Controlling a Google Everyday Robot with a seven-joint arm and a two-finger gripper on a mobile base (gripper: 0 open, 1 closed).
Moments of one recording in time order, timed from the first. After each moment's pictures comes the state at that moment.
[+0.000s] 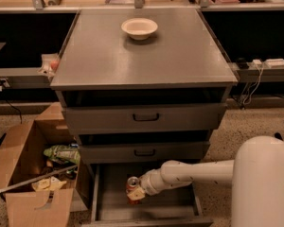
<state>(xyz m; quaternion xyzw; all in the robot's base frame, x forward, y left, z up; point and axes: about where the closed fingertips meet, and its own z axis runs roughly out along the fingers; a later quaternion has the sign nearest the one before) 0.516 0.013 0.319 -0.45 0.82 0.26 0.23</state>
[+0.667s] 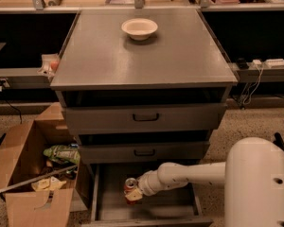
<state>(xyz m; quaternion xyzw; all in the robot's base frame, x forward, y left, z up) 0.521 0.022 0.294 -0.46 0.82 0.26 0.23</state>
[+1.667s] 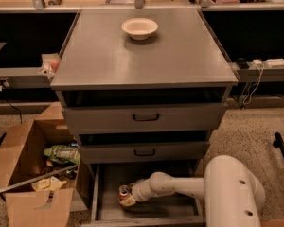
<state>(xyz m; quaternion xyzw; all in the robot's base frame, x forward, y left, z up) 0.541 0.061 0.177 -0.52 0.77 0.26 0.27</state>
